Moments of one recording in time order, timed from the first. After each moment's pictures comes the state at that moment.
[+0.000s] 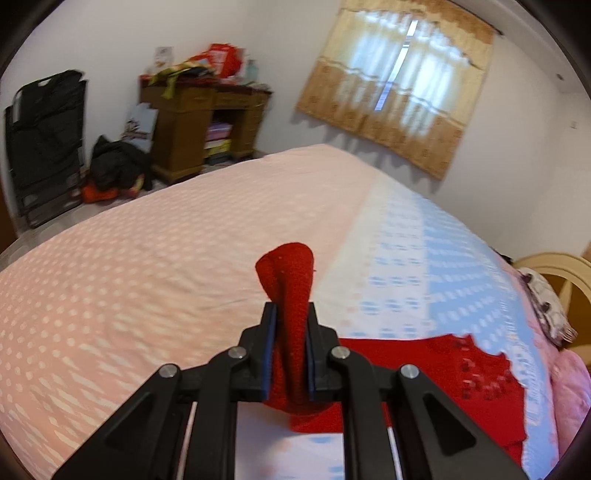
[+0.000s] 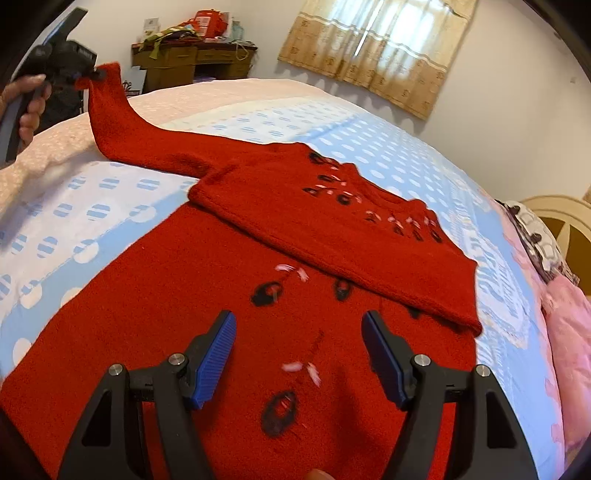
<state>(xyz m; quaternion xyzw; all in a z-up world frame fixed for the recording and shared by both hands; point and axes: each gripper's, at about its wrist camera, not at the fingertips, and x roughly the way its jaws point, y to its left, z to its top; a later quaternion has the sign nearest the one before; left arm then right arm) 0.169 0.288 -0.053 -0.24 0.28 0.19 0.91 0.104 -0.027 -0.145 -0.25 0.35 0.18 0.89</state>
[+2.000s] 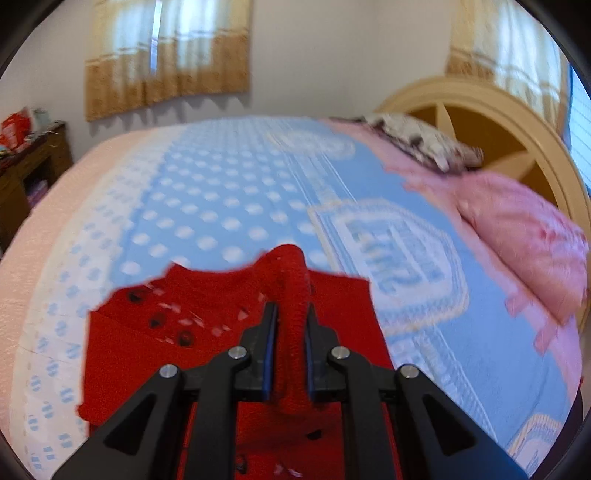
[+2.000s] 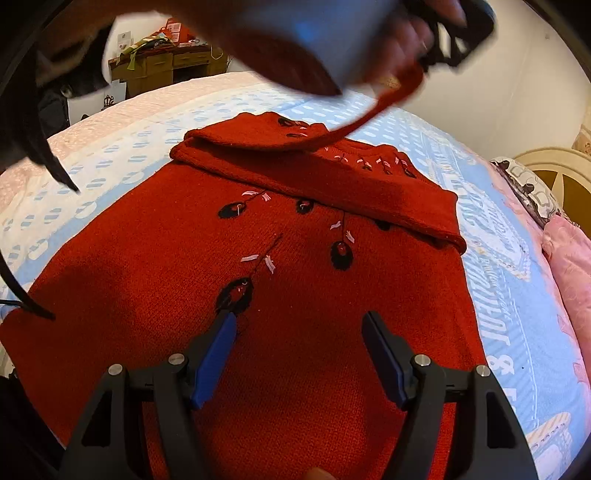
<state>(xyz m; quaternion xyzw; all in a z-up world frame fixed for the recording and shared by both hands) 0.311 -0.113 -0.039 -0.03 0.39 -0.08 0.92 0.071 -0.094 -0.167 -0.19 0.38 0.16 0.89</state>
